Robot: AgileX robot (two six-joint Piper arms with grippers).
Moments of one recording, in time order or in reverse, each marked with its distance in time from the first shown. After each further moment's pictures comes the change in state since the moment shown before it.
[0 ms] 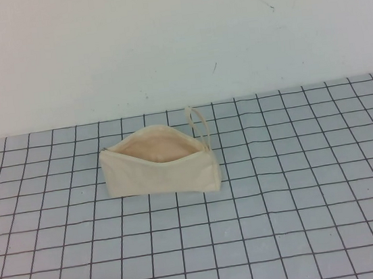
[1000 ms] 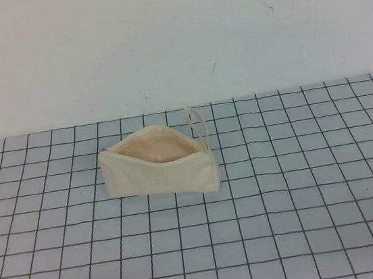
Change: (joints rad) right arm -0.048 -0.355 0.810 0.150 -0.387 0.182; left arm 0.000 0.000 0.000 0.000 0.000 0.000
